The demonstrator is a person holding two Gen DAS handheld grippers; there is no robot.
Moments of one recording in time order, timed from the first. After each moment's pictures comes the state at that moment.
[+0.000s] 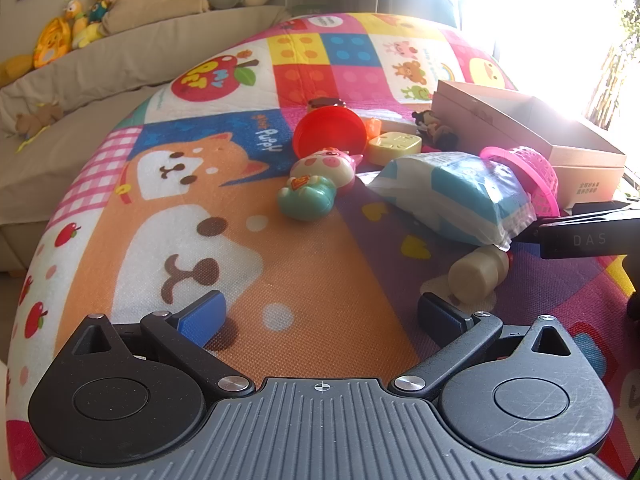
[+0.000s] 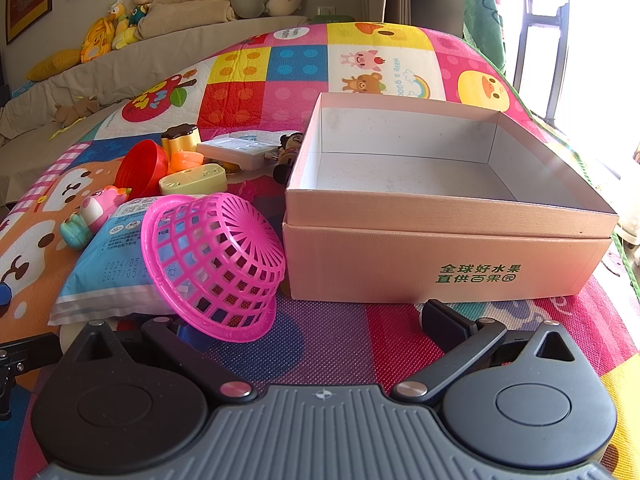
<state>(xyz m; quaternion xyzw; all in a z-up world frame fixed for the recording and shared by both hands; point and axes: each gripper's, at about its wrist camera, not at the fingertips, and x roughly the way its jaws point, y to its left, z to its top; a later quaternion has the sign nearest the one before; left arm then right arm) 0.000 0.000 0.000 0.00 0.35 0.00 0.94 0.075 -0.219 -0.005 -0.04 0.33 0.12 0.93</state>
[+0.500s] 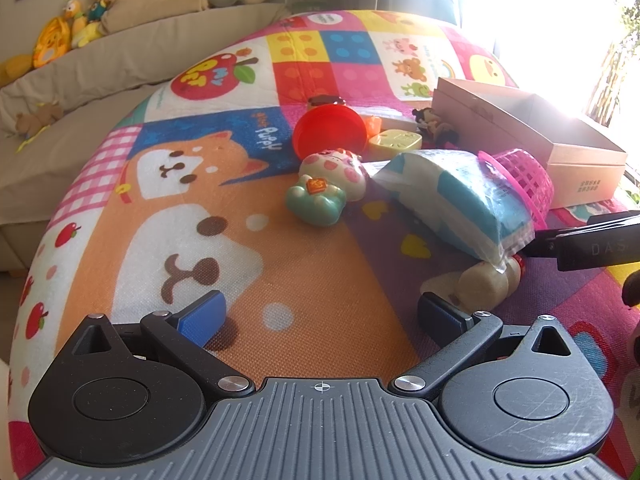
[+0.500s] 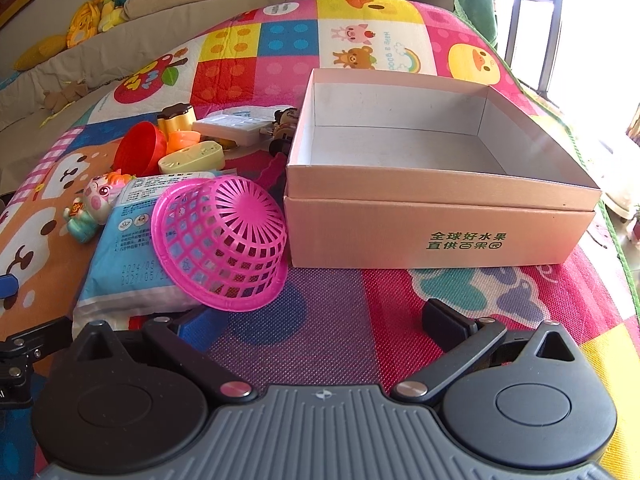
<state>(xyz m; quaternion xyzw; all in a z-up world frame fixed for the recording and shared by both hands) 0.002 -0.001 0.001 0.00 0.35 0.00 0.94 0.068 -0.217 0.000 -0.04 0.38 0.10 0.92</state>
